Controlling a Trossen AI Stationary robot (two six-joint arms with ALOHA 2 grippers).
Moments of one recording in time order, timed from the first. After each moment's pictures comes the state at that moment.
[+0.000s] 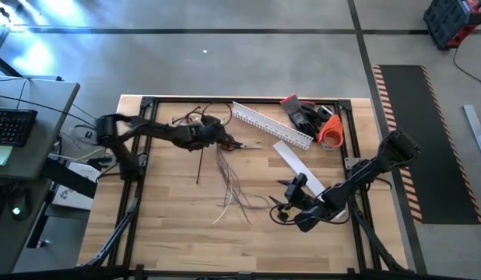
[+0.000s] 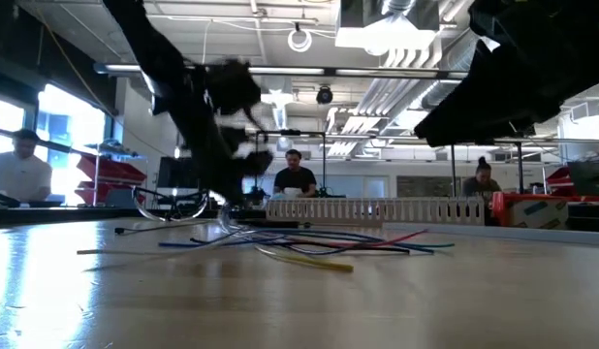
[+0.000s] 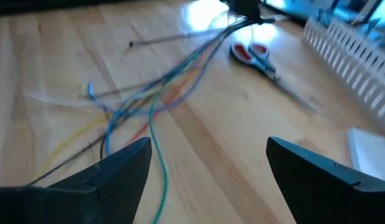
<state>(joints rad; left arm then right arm) 0.28 1.68 0.82 -0.03 -0.54 -0.66 0.64 1.60 0.71 0.02 0.97 0.74</state>
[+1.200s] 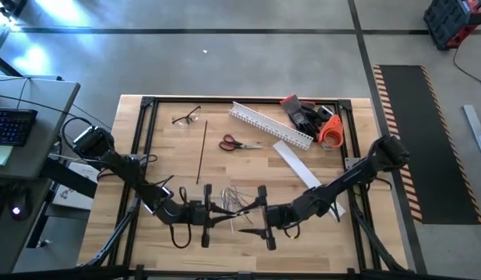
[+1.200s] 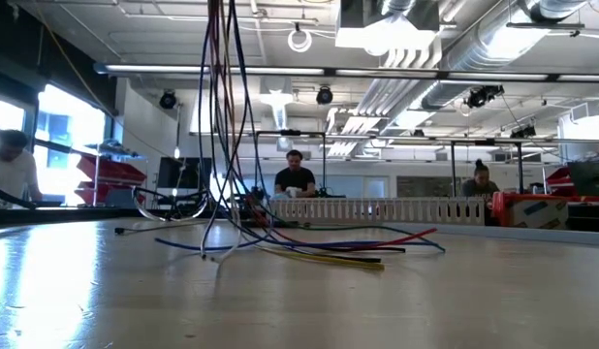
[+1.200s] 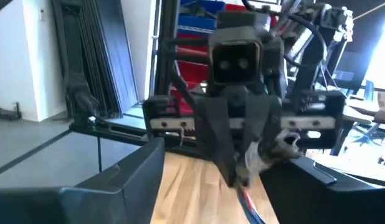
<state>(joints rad) -0.67 1.58 0.82 0.74 -0.68 0.19 0.55 1.72 1.02 0.73 0.35 -0.14</state>
